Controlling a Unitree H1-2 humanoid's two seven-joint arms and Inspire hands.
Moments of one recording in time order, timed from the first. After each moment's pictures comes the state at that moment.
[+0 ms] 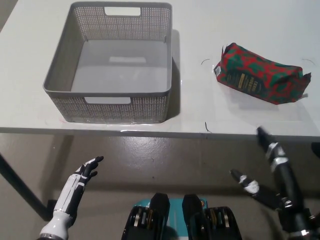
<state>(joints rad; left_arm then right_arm) -0.05 0.18 -0.03 0.14 0.03 -0.13 -0.09 -0.04 -0.13 0.04 -0.08 -0.12 -0.34 0.01</state>
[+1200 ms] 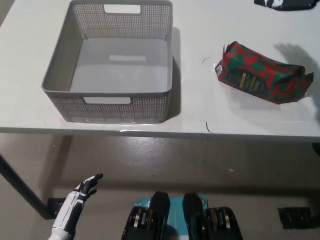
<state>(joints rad) 0.02 0.18 -0.03 0.13 0.03 -0.13 -0.11 -1.13 -0.52 0.31 0.54 -0.51 0.18 0.30</state>
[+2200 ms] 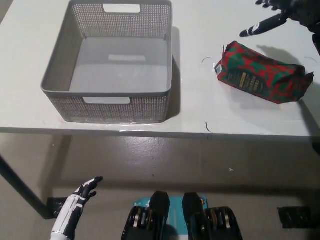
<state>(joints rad) 0.05 0.18 -0.03 0.12 0.03 -0.15 -0.11 -1.36 -0.39 0.44 1.14 -0.51 0.14 0.51</state>
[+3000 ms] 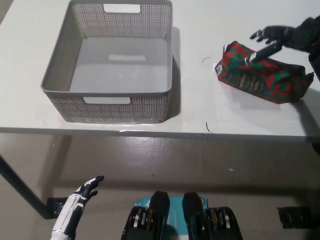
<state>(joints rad) 0.04 0.18 -0.03 0.12 0.02 -0.15 -0.12 -1.29 -0.37 0.47 1.22 -0.51 0.09 0.57</state>
